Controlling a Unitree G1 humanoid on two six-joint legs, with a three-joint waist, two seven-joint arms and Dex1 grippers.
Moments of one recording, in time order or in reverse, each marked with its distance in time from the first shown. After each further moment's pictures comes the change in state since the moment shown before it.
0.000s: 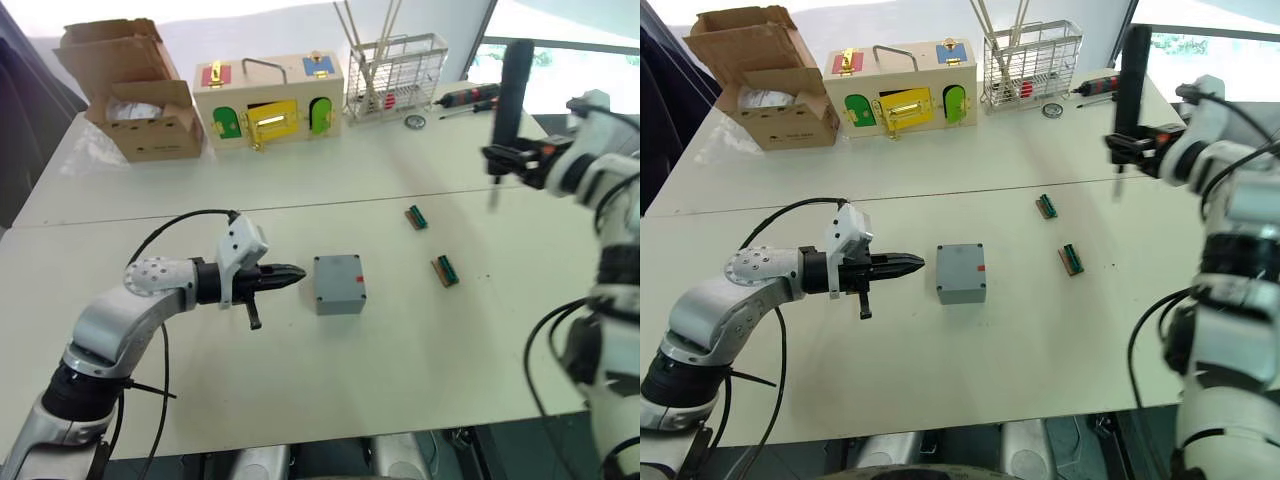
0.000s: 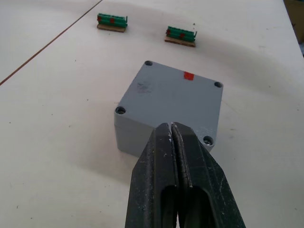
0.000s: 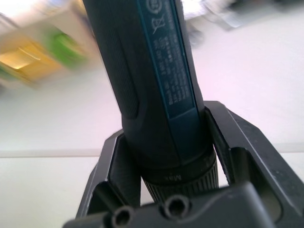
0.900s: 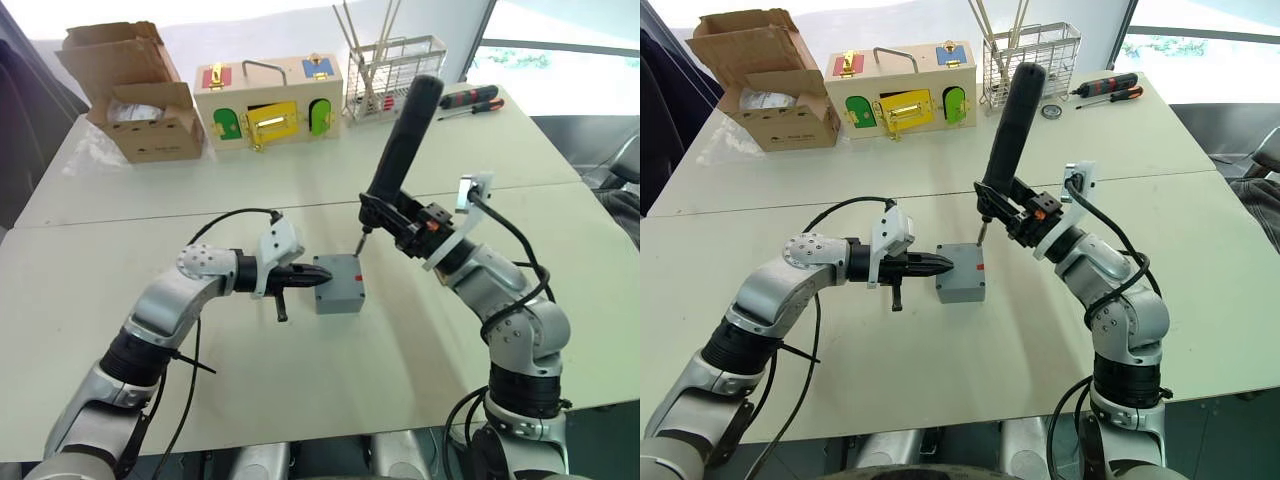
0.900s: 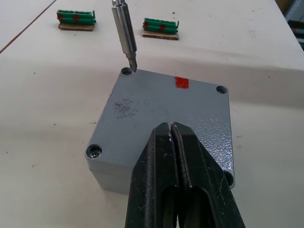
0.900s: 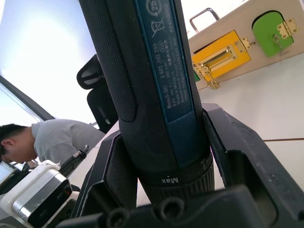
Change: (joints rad) left arm -0.131 -0.134 -0.176 0.205 0.184 -0.135 -0.081; right arm 0.355 0.330 0.218 -0.518 0.334 -0.036 -0.239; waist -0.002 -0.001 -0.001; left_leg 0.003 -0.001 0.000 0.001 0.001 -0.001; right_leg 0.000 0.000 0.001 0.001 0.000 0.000
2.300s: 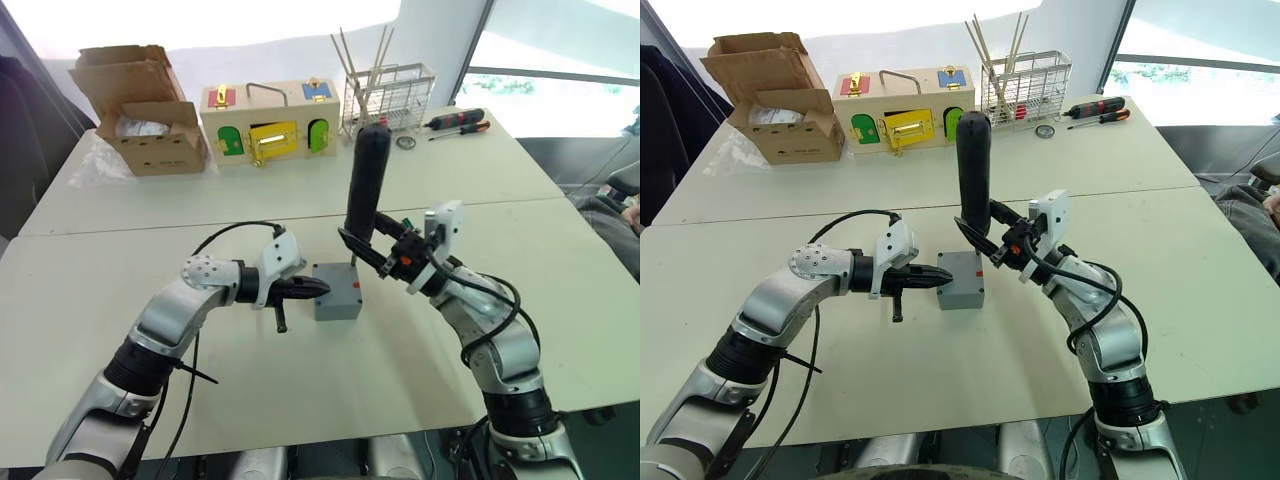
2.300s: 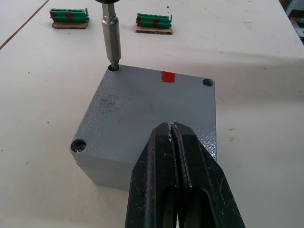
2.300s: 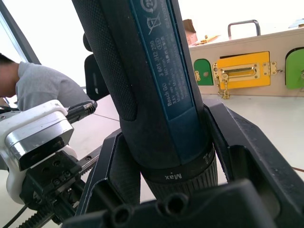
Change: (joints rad) left arm 0.045 -0.015 -0.017 0.000 0.060 0.000 -0.014; right arm 0.127 -0.085 0.259 0.096 -0.266 -0.426 0.117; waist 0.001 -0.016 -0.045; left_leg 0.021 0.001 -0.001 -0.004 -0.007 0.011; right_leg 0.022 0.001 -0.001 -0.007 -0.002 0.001
